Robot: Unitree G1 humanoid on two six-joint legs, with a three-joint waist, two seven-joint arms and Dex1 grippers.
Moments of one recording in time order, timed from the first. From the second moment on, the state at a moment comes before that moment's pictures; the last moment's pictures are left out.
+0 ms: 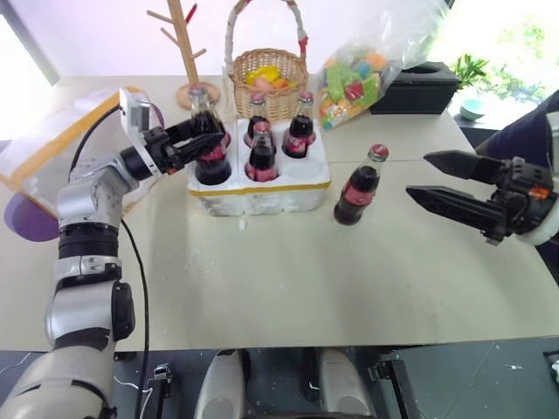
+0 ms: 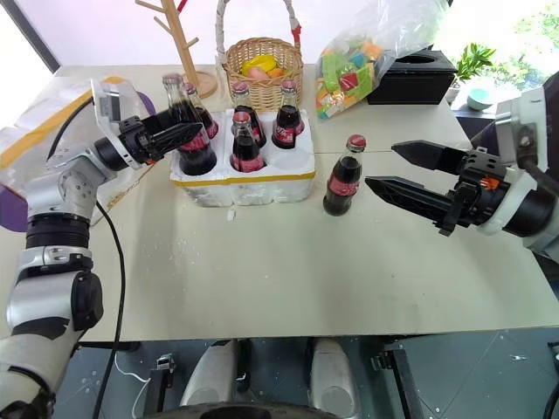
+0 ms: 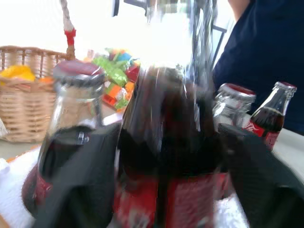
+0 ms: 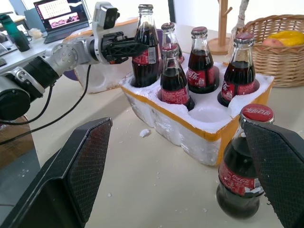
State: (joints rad) left arm -0.88 0.55 0.23 0.56 -0.49 0.37 -1.14; right arm -0.20 -1.07 -0.60 -0.48 1.35 0.93 0.63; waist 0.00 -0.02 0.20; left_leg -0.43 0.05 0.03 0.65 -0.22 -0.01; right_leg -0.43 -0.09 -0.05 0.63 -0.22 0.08
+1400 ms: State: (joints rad) left arm -0.54 0.79 0.13 -0.24 -0.79 0.77 -1.18; right arm -0.48 -0.56 -0.08 0.05 0.54 0.57 0.64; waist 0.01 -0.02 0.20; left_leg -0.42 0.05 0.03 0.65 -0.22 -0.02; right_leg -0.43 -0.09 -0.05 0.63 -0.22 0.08
